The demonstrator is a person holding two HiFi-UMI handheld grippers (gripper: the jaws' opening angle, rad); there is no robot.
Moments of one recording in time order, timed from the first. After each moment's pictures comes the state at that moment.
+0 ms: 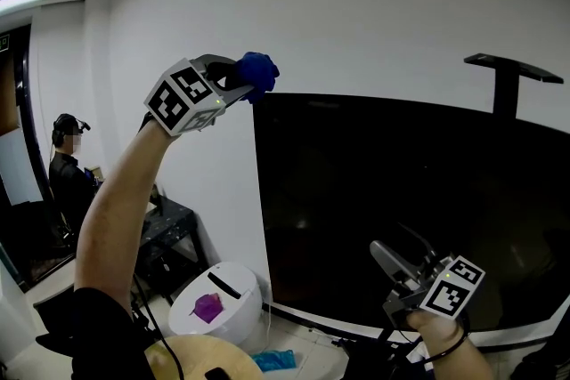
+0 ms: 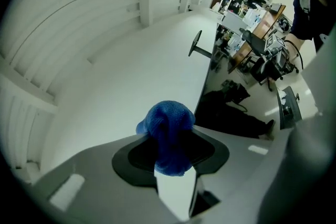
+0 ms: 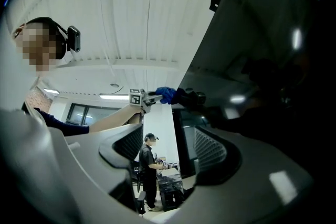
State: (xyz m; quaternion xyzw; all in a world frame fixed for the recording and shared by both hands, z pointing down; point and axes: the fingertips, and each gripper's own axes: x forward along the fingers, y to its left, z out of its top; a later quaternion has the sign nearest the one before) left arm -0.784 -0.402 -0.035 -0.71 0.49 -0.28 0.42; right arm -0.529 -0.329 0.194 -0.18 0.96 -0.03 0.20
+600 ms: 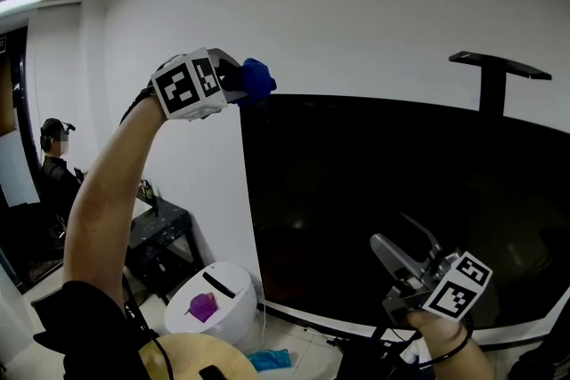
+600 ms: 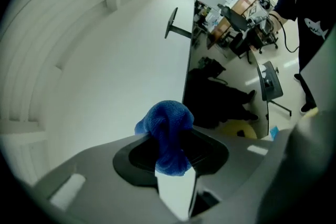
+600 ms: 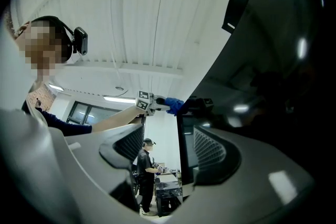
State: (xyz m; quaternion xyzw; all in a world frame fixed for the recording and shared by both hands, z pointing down) left arm -0.757 -0.403 -0.021 -0.65 0.44 -0.45 0.42; right arm -0.504 -0.295 0.158 -0.17 0.96 0.01 0.22
